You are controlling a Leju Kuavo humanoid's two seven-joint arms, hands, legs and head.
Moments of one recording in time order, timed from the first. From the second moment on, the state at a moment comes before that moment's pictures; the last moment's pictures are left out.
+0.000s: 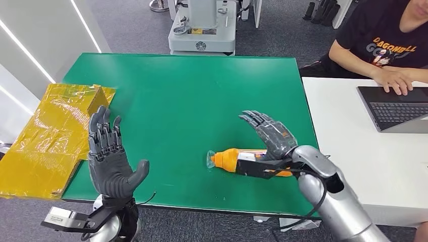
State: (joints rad) left arm 0.00 -0.12 -0.35 -1.61 0.01 0.23 -0.66; right arm -0.53 -0.28 0.65 -1.34 0.75 0.28 -0.23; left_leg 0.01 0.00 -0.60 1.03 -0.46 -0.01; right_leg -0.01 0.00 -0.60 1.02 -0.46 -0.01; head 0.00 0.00
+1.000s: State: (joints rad) left arm 0.00 -0.12 -0.32 -1.61 0.05 0.22 -0.66; right arm -0.96 -0.42 1.15 -0.92 0.43 0.55 -0.27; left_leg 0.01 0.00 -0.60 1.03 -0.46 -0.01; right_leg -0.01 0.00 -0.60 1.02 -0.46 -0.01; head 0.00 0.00
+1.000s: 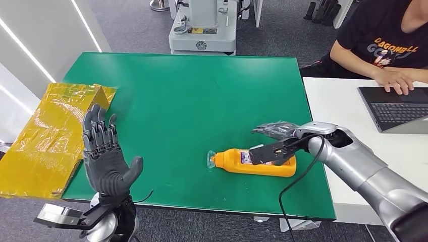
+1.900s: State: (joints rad) left arm 0.01 -0.12 -0.31 -1.61 0.06 0.22 -0.66; right arm -0.95 -0.38 1.30 -0.87 0.37 0.51 -0.25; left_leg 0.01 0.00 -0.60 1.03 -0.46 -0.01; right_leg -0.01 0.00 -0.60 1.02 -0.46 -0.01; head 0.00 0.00
